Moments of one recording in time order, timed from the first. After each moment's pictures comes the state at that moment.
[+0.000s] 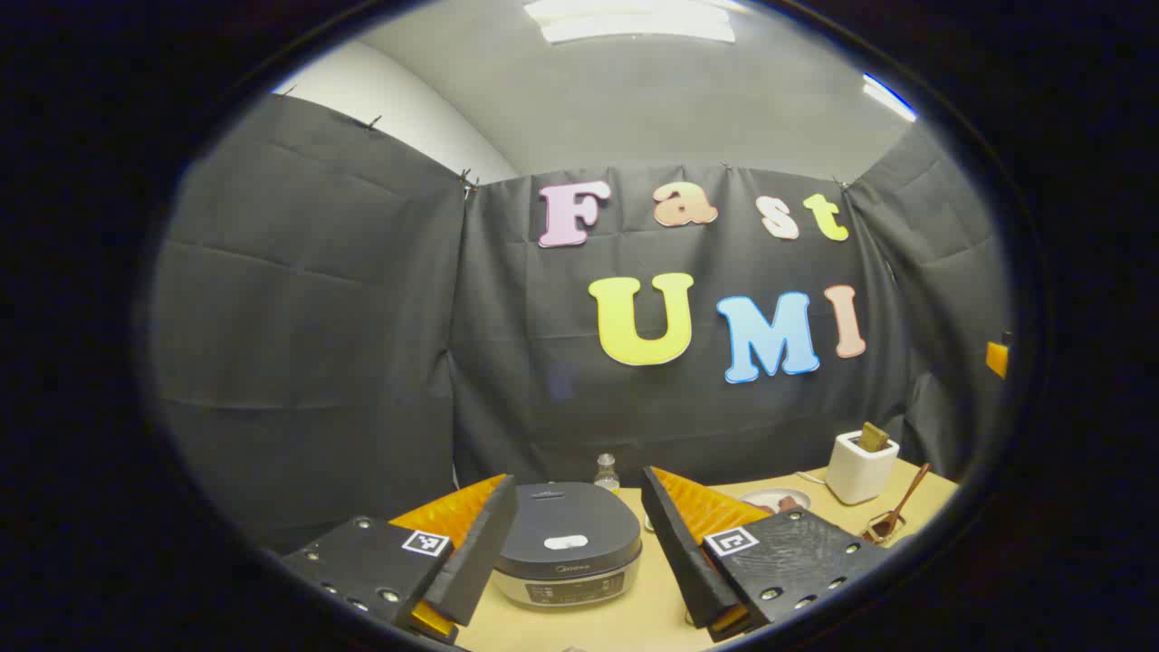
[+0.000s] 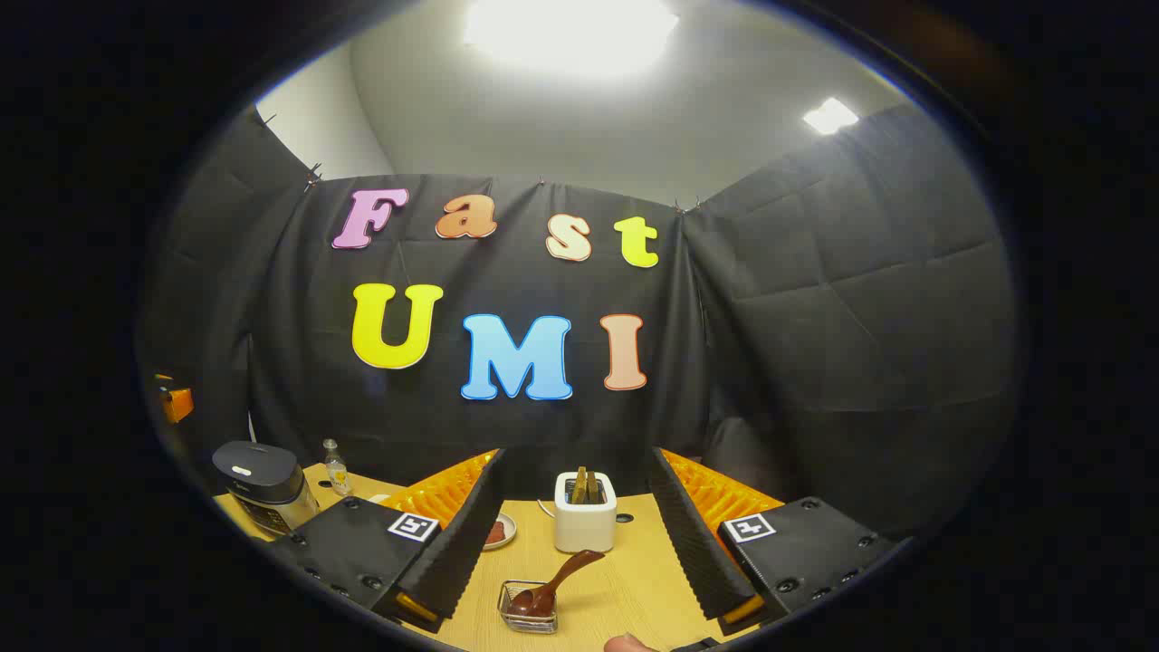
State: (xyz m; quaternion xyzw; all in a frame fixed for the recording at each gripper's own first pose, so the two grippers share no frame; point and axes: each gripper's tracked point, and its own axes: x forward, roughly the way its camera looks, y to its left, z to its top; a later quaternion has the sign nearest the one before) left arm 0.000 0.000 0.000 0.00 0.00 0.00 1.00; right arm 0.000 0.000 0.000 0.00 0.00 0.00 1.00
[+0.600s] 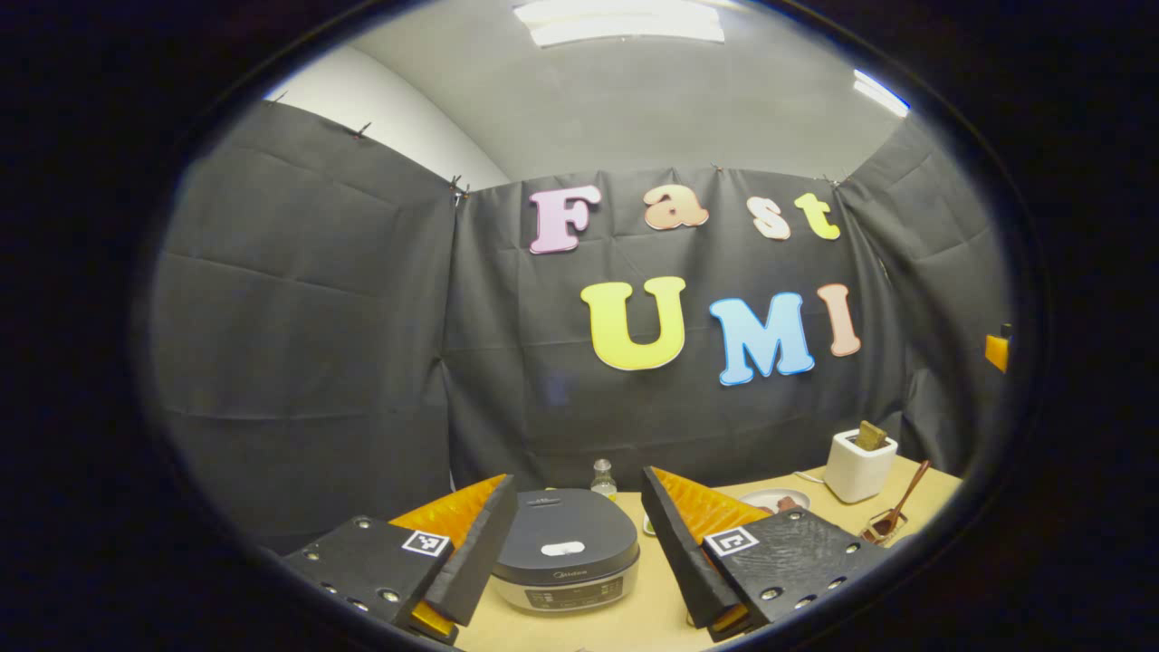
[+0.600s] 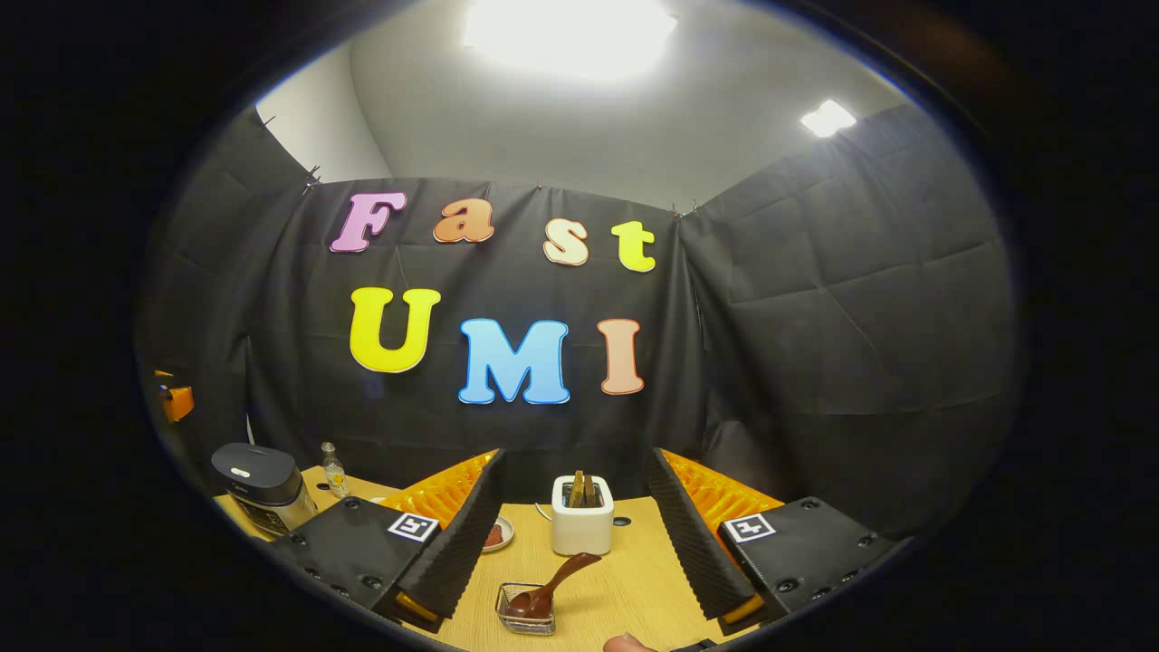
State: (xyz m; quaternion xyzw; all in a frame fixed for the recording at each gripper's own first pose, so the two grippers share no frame) left arm -0.003 -0.001 0.008 0.01 -0.01 -0.01 1.00; right arm -0.005 -0.003 0.010 0.00 -0.01 0.00 1.00
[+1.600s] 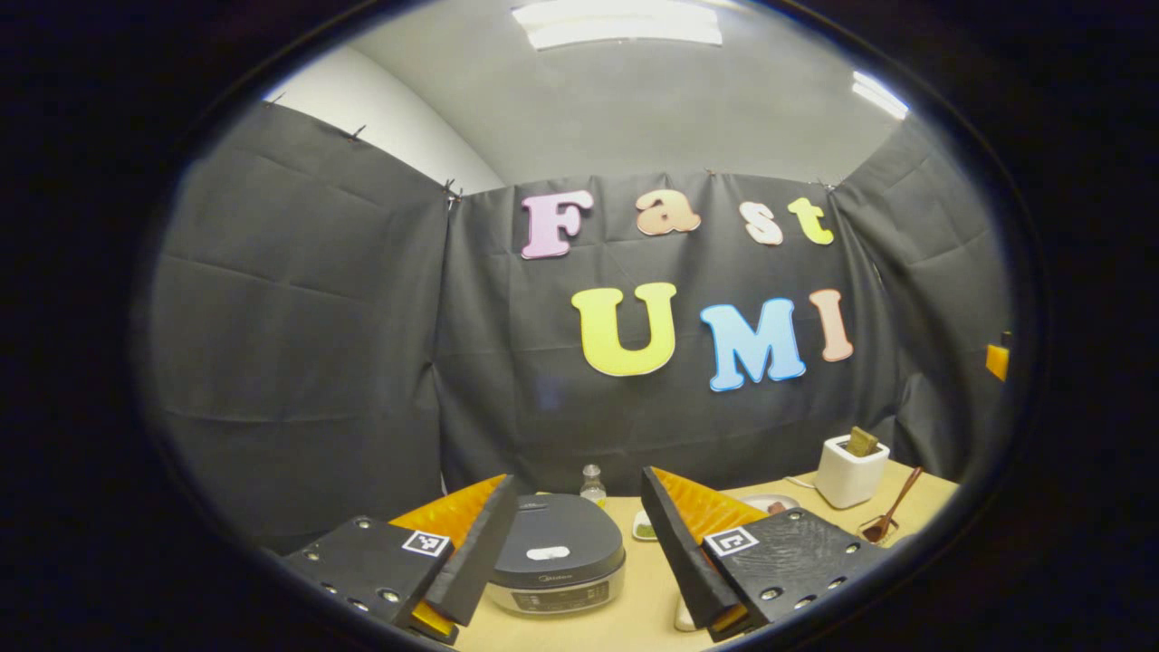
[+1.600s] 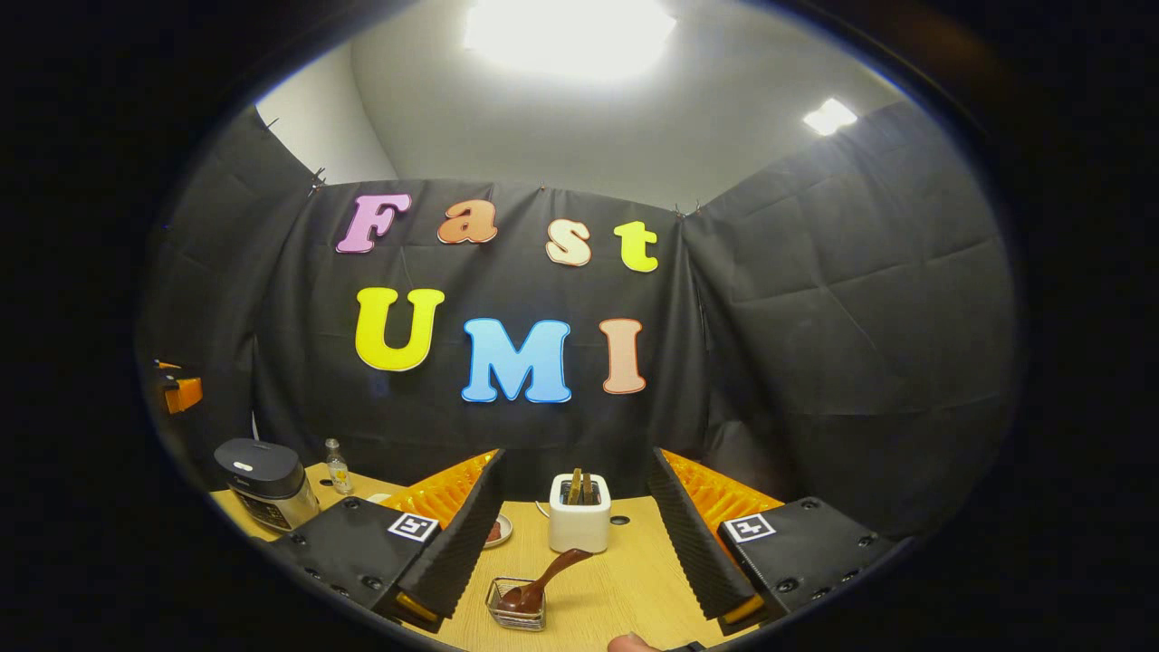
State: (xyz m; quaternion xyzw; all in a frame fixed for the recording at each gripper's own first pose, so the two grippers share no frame) left arm -0.004 -0.012 0.026 0.01 -0.02 -0.02 1.00; right arm -0.013 -0.021 0.009 0.00 0.00 0.01 1.00
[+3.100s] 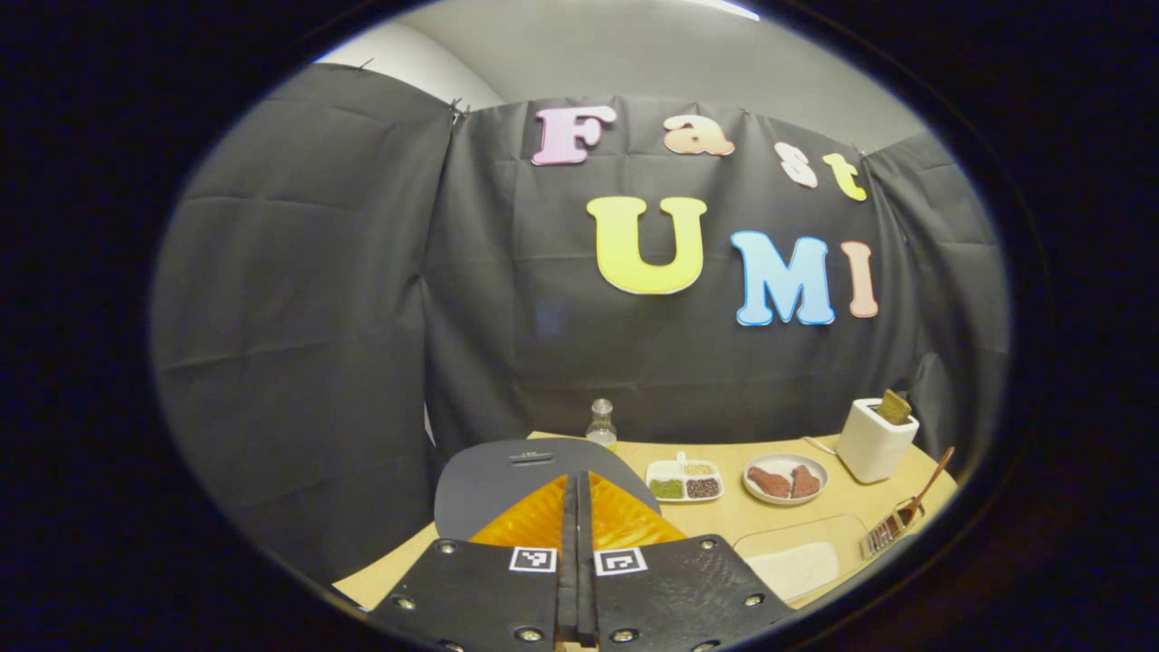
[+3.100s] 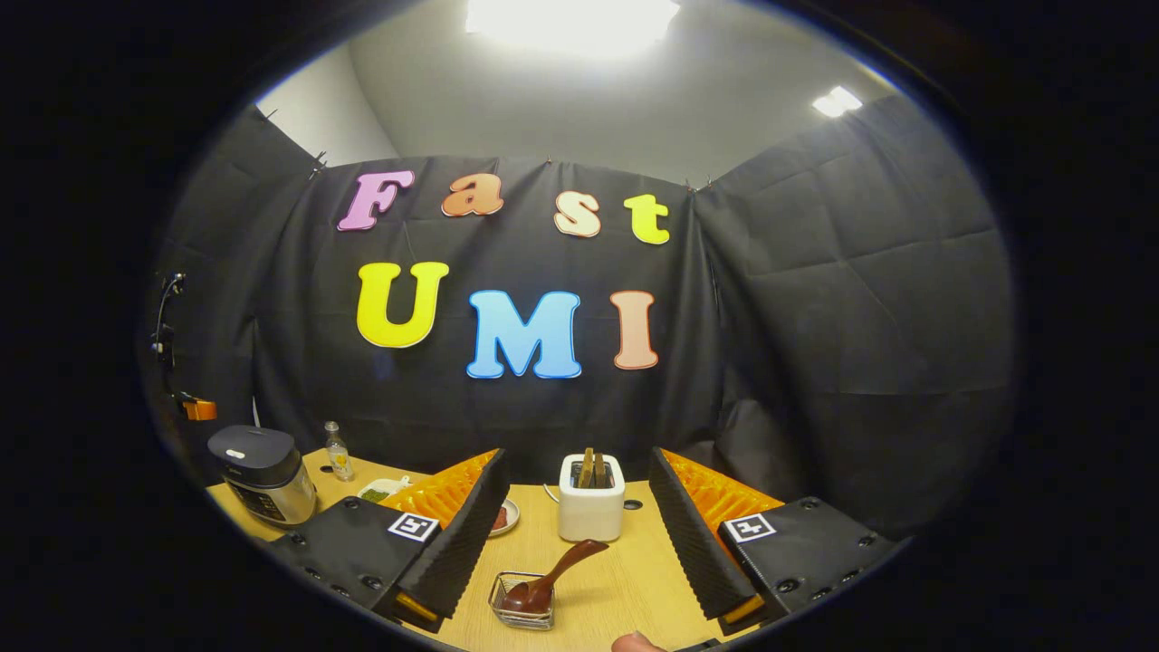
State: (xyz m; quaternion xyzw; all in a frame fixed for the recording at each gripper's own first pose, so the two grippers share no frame) left arm 0.116 0.017 -0.108 -0.03 0.13 -0.03 0.99; right arm 0.023 0.002 -0.031 -0.01 0.03 0.02 1.00
